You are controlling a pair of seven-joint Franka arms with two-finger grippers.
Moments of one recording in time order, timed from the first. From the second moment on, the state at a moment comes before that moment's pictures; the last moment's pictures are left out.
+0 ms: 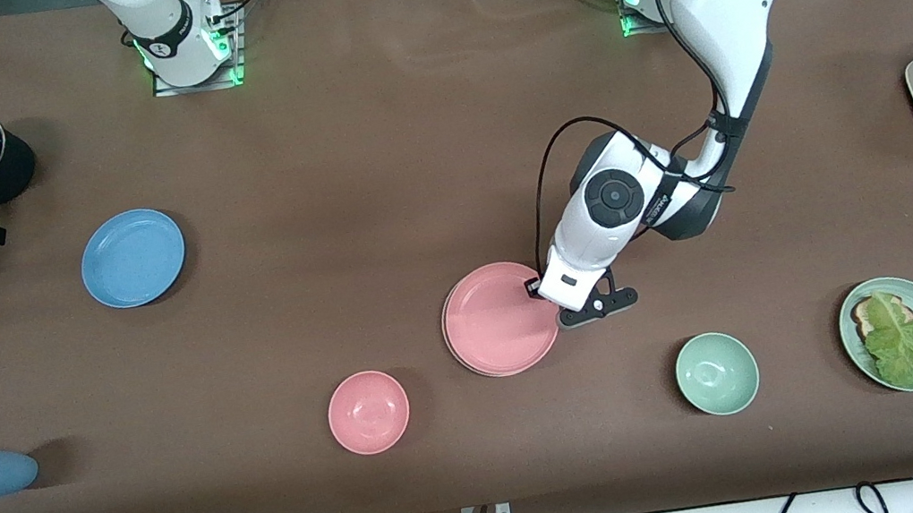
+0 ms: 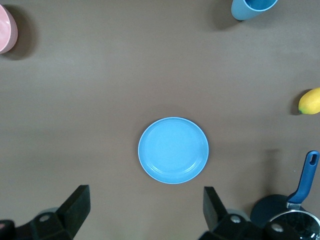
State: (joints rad) left arm -0.18 0.78 -0.38 -1.52 0.23 2.35 -0.84; right arm -0.01 0.06 -0.09 -1.61 0.00 1.61 -0.04
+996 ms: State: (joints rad) left arm -0.18 0.82 -0.38 -1.48 0.23 2.36 -0.84; right arm -0.01 0.06 -0.09 -1.61 0.00 1.61 -0.04
